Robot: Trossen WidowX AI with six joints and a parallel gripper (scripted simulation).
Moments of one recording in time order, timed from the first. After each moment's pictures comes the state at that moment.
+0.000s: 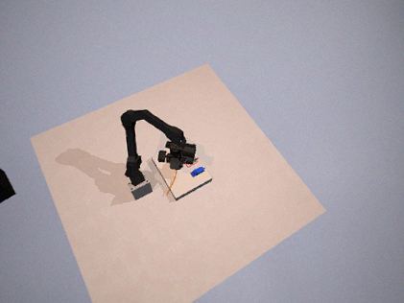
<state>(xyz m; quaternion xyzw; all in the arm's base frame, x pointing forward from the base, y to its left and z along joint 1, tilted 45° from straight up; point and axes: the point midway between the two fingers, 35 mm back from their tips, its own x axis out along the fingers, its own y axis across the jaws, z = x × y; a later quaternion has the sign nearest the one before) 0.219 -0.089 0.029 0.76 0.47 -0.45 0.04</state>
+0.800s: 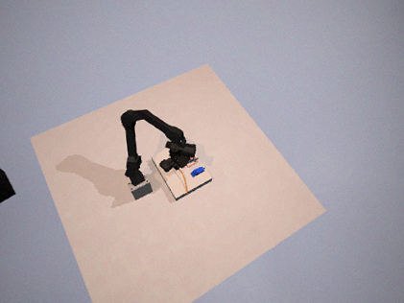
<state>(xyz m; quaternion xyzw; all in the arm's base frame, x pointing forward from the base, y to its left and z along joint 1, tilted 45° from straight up) 0.219 -0.089 0.029 0.68 0.62 -0.22 0.34</state>
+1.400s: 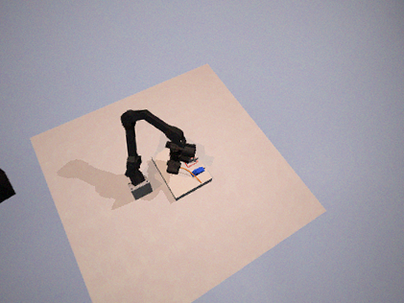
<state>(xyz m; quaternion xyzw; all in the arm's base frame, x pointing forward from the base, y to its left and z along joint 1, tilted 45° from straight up) 0.219 -0.089 0.029 0.54 0.65 -0.02 0.53</state>
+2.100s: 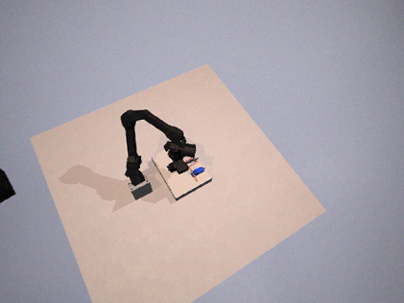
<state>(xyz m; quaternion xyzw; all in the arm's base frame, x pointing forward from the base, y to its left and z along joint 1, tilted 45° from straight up) 0.219 -0.089 0.029 0.33 0.62 0.20 0.68</state>
